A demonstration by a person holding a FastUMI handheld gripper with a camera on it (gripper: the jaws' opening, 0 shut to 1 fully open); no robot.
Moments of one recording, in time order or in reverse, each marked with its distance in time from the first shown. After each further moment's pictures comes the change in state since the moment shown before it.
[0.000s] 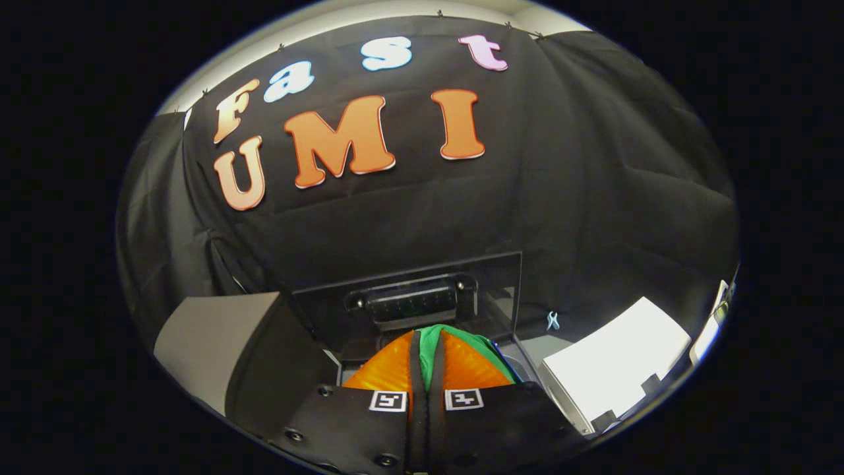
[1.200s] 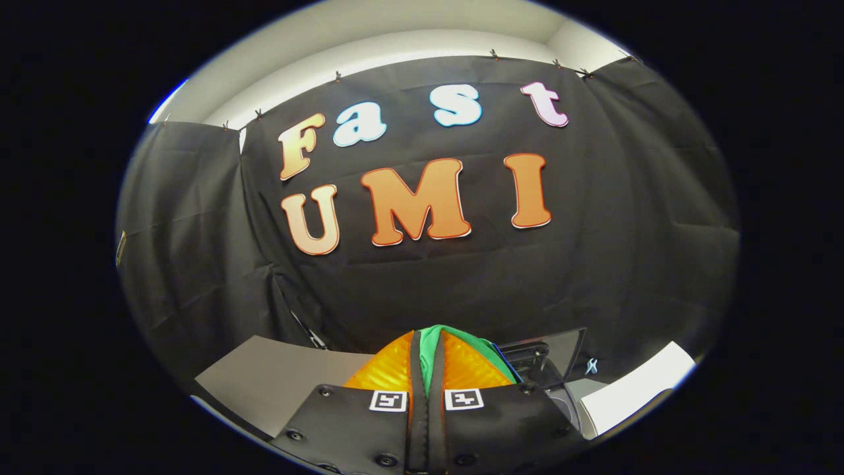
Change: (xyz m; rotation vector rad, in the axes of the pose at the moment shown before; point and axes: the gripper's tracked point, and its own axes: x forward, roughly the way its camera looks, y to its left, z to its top) arm -0.073 0.124 0.128 -0.064 -0.240 0.209
